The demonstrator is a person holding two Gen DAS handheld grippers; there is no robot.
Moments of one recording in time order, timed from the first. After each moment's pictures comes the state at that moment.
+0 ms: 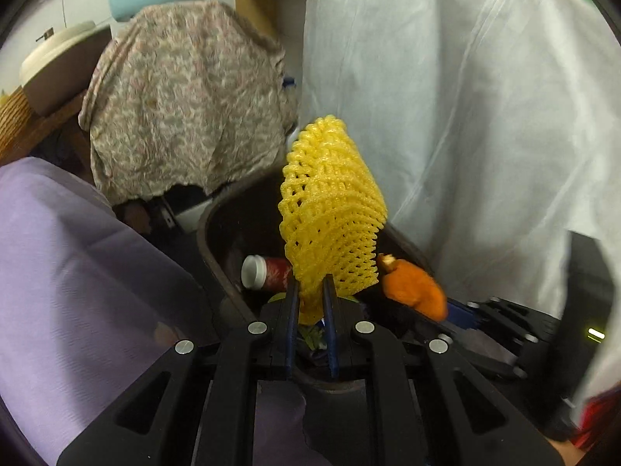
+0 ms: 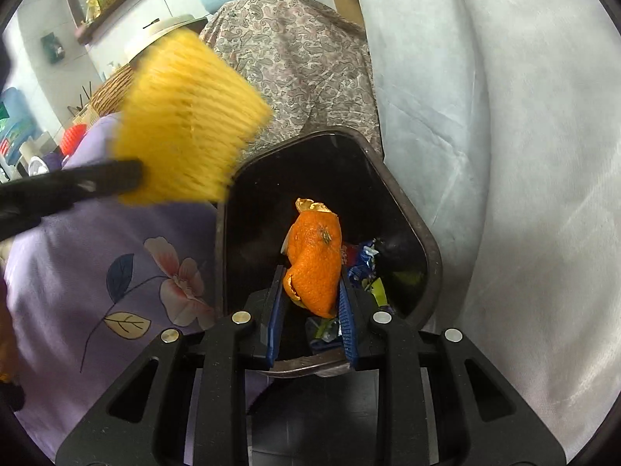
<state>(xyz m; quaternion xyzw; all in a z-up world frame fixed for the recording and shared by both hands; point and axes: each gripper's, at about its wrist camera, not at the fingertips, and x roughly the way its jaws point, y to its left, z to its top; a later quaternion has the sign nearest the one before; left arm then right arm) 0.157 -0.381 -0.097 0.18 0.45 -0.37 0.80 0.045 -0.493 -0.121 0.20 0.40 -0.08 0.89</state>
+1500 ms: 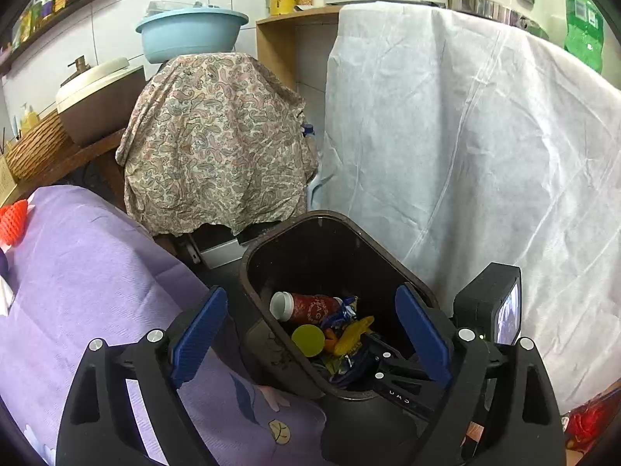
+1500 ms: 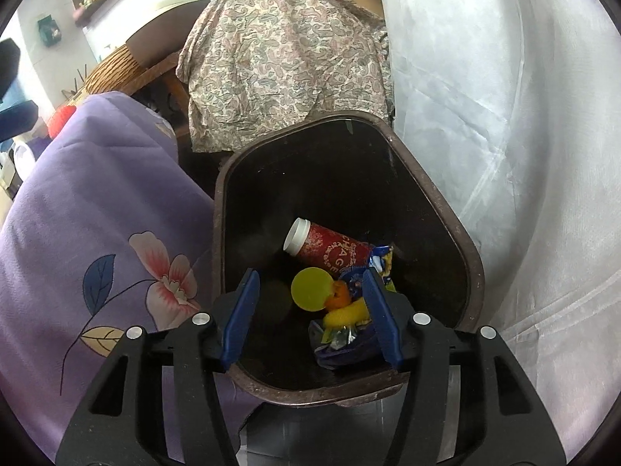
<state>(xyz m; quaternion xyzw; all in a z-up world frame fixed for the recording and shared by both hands) 0.144 -0.334 -0.041 0.15 0.37 -0.36 0.84 0.088 -0.478 -0.136 0.18 0.42 -0.08 0.89</state>
